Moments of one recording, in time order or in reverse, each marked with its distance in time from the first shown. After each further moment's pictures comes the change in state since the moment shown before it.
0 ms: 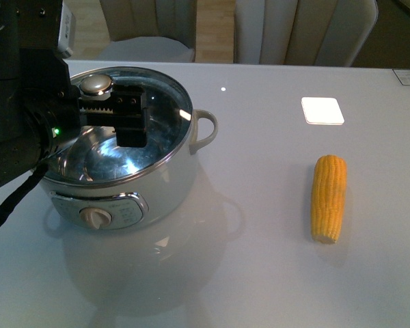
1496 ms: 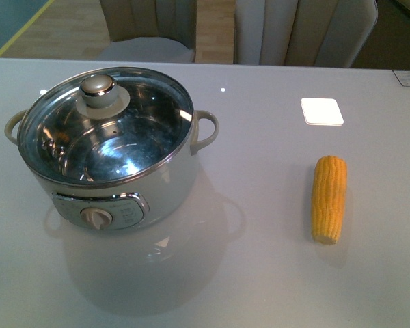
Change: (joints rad) left arm 0.143 -1.586 -0.454 -1.192 -0.211 -0.117; right arm 0.000 0.000 0.000 0.000 0.000 0.000
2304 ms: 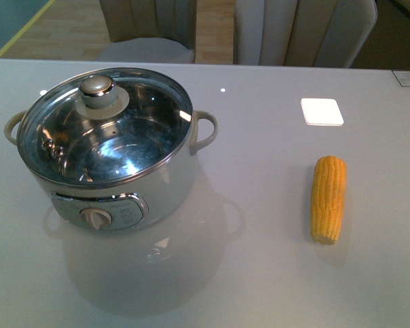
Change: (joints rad) left arm 0.212 -0.397 -0.208 0.378 0.459 0.234; right arm 0.000 0.001 0.000 0.000 0.000 0.000
